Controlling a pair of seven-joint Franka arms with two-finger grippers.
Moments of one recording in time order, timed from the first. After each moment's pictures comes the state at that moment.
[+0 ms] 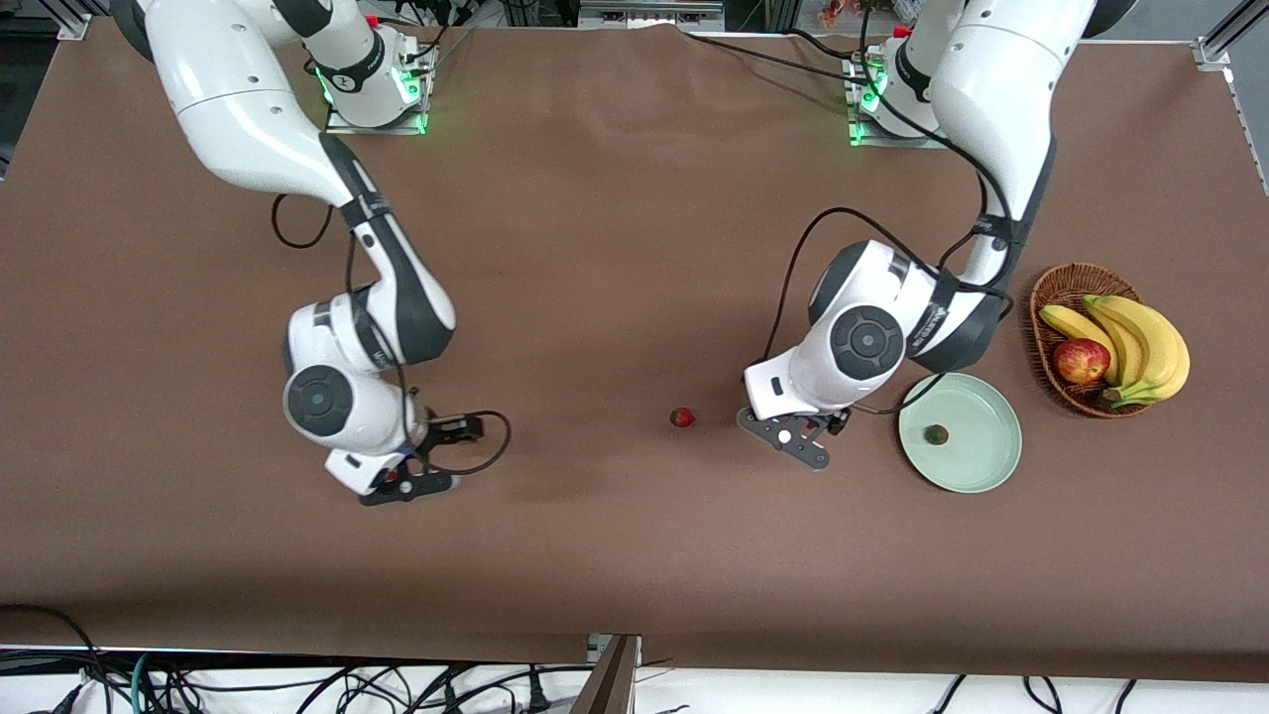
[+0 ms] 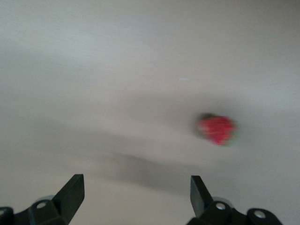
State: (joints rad) left arm -0.31 0.72 -0.17 -1.42 0.06 2.12 0.06; right arm 0.23 0.83 0.05 -1.30 -0.03 2.07 0.02
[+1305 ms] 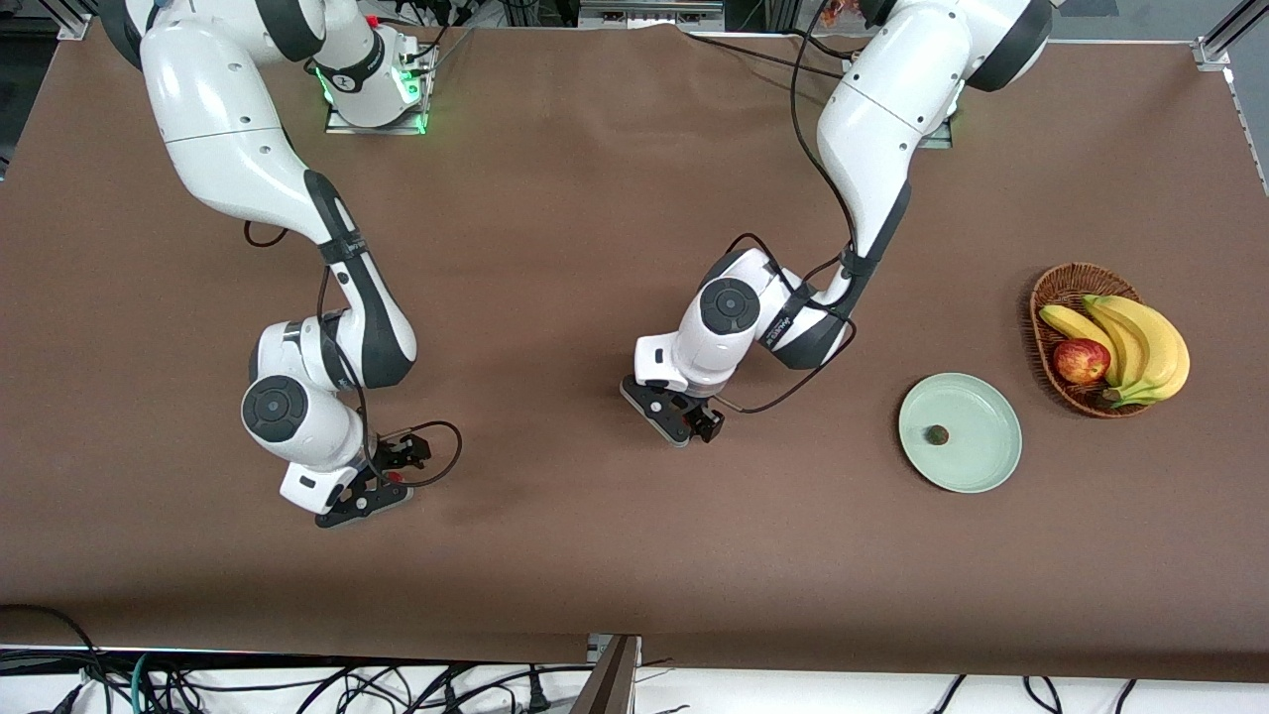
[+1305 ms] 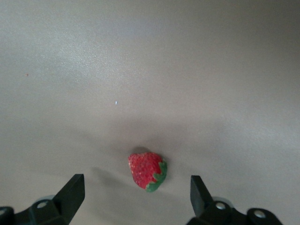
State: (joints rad) left arm -0.50 0.91 -0.15 -1.40 0.10 2.49 0.13; right arm 0.21 0.88 -0.01 -1.37 -0.03 2.33 -0.17
